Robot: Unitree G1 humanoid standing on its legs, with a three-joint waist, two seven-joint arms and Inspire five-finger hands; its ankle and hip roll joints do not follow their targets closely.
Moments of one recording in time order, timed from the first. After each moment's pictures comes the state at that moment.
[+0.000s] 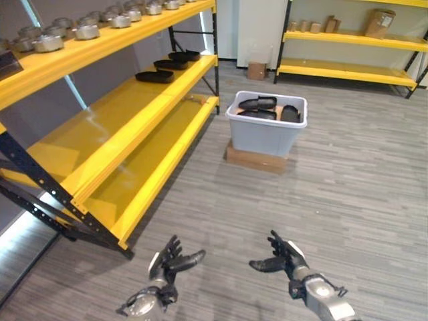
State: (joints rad) left arm 0.18 0.33 -0.23 0.36 -0.66 -0.04 0.10; right arm 0.00 -0.36 0.42 0.47 0.43 0.00 -0.04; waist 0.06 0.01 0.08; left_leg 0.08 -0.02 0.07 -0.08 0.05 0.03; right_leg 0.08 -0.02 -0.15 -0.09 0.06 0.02
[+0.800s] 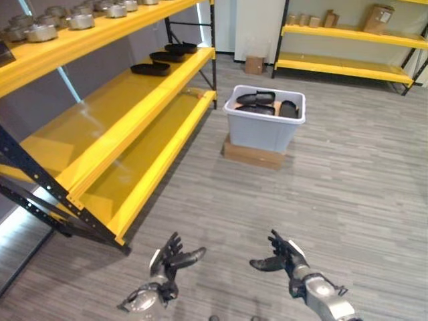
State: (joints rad) left arm 0.13 0.33 -0.24 0.39 -0.66 -0.04 0.10; right arm -0.01 -0.36 0.42 0.48 0.44 -0.01 -0.04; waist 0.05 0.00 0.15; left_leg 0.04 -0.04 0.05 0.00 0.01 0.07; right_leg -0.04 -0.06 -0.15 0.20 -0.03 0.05
